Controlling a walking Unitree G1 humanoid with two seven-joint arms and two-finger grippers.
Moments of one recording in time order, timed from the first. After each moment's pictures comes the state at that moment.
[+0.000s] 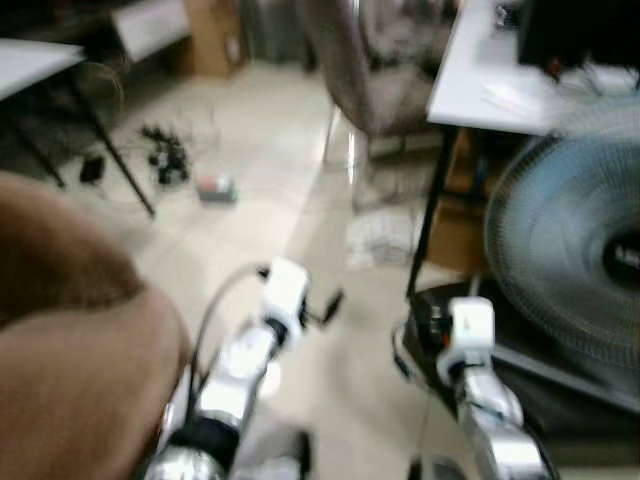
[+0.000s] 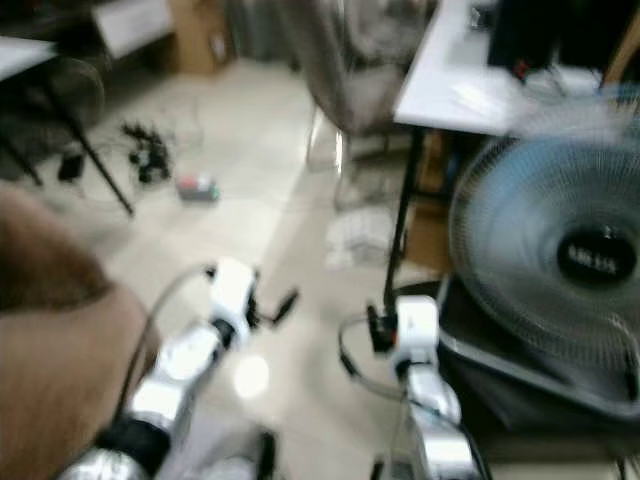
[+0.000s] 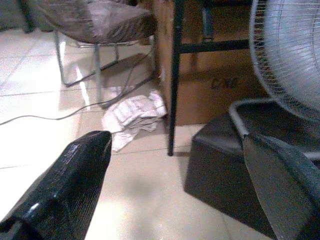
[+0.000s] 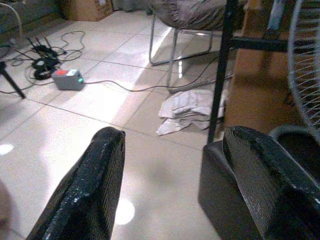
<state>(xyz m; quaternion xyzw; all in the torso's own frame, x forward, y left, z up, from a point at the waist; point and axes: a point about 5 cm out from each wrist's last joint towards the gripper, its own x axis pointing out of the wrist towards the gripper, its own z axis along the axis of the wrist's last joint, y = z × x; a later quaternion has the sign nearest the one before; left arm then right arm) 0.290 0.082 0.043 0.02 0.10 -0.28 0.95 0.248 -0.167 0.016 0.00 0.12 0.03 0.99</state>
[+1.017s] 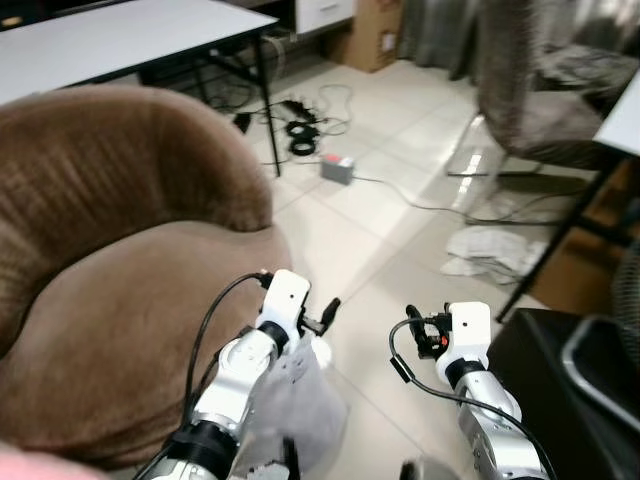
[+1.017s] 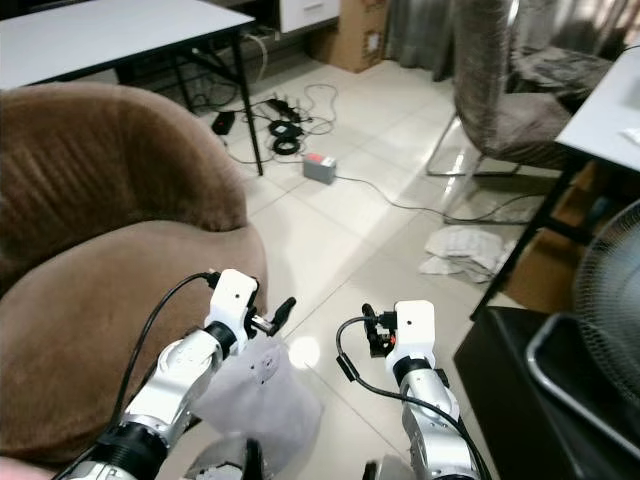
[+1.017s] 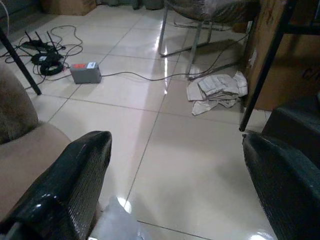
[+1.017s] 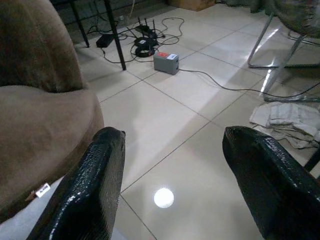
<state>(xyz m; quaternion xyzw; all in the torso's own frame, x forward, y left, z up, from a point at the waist) 0.285 0.094 0.036 0.05 0.12 -0.25 0.96 0.248 -0.162 0.015 0.01 0.12 0.05 0.99</state>
